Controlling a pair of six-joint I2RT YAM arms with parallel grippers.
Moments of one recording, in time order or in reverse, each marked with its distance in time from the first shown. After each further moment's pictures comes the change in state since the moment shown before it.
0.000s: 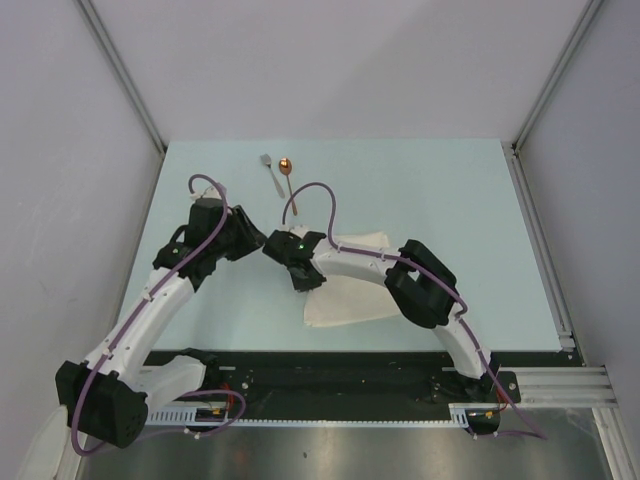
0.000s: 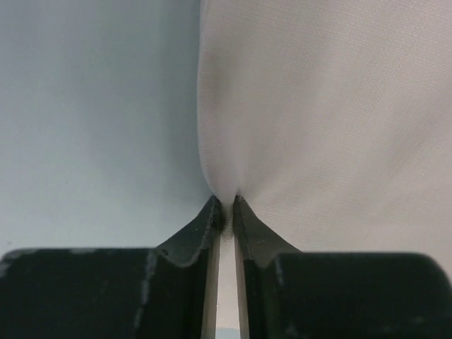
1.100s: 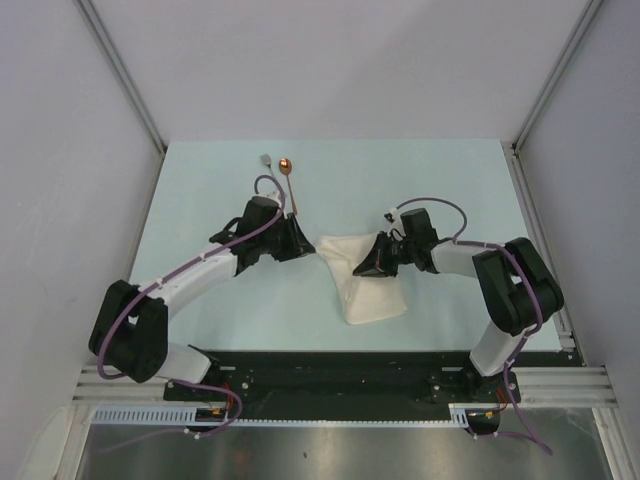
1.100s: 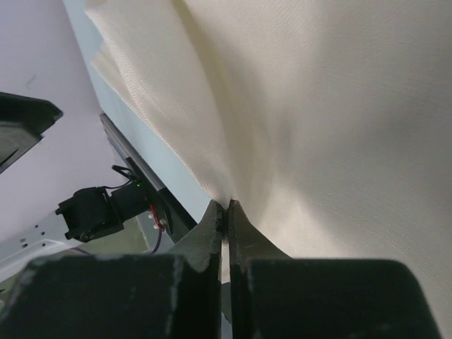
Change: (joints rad) left arm -0.183 0.345 -0.023 0.311 0.212 -0.037; right arm -0.624 -0.481 -0.924 0.868 -0.981 0.085
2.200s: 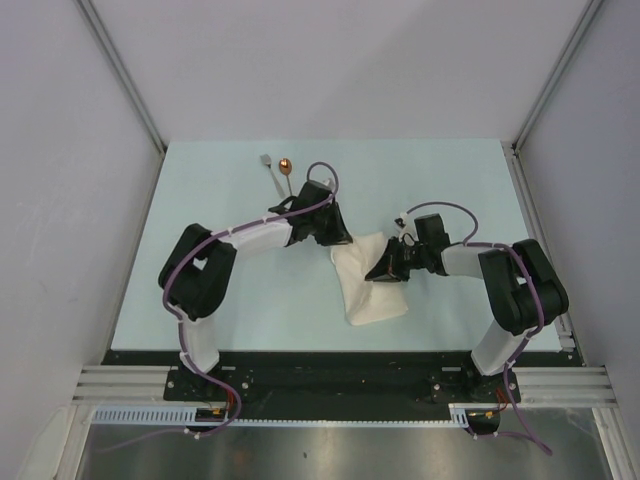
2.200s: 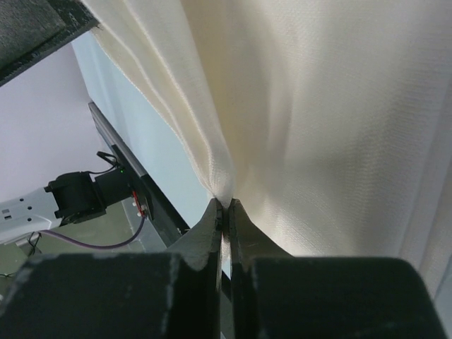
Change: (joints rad) left arm -0.127 0.492 0.386 0.050 -0.014 -0.031; right arm -0.124 -0.027 -0.080 -0.003 -0.088 -0.136
